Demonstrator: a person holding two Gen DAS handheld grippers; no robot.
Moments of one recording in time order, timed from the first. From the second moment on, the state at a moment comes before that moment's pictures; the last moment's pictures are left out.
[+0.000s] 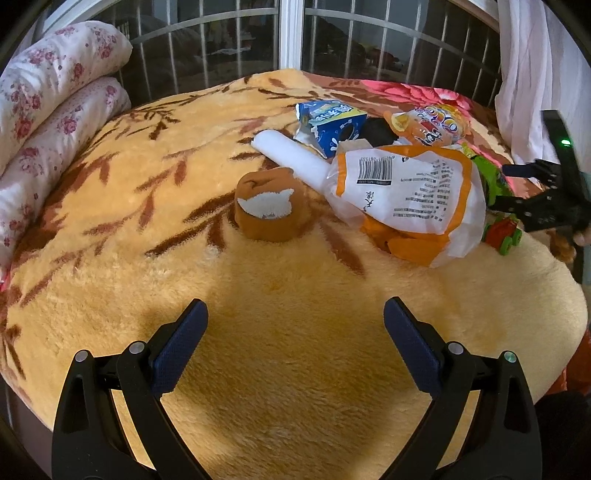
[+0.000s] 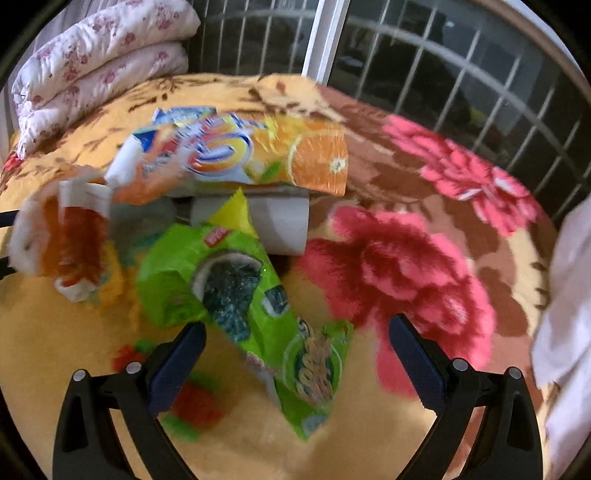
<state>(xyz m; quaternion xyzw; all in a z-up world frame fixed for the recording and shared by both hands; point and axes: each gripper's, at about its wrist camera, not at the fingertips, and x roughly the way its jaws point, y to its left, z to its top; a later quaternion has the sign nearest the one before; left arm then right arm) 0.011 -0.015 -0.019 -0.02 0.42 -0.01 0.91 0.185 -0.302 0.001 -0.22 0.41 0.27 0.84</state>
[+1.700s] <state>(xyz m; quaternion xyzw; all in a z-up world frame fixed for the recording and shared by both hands) 0.074 0.008 -0.008 0.00 0.41 -0.01 0.91 0.007 -0.263 0.034 -0.03 0.29 0.18 0.94</state>
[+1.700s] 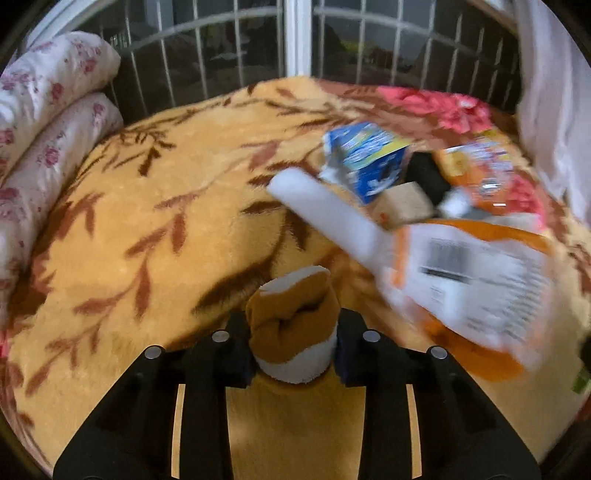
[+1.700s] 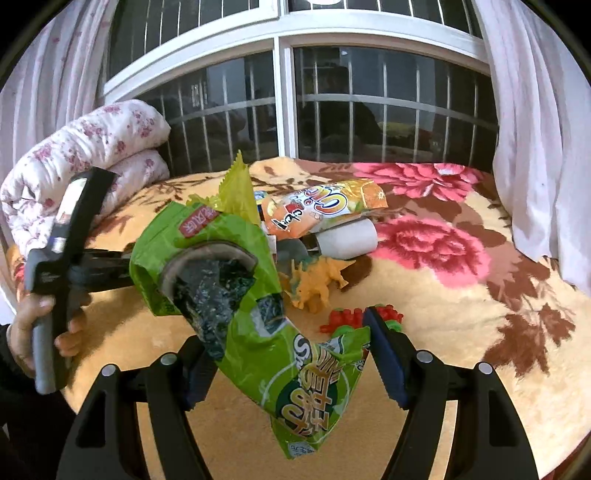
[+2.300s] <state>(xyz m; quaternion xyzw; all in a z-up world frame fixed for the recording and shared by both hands) -0.135 -0.086 -0.073 0.06 0.46 -0.20 0.86 -0.130 -0.285 -0.039 -0.08 0.46 0.21 0.86</state>
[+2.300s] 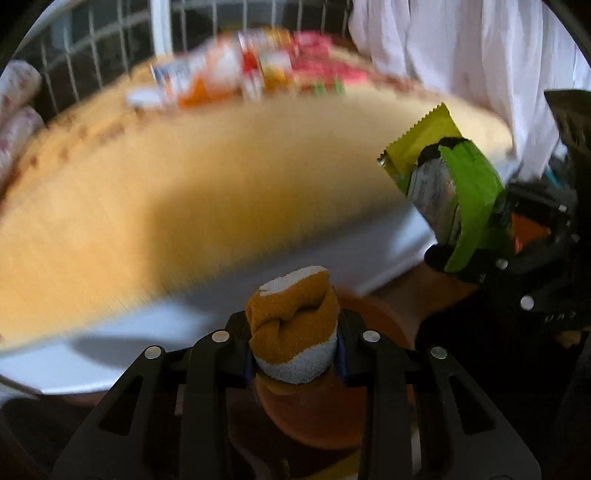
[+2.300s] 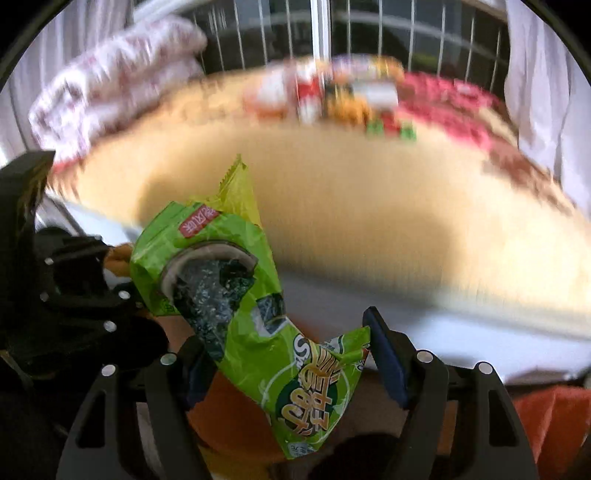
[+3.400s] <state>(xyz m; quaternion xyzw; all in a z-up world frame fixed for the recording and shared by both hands) -0.126 -0.118 -0.191 0.14 0.59 -0.16 0.78 -0.093 -0.271 -0.151 -0.10 0.62 0.17 0.76</state>
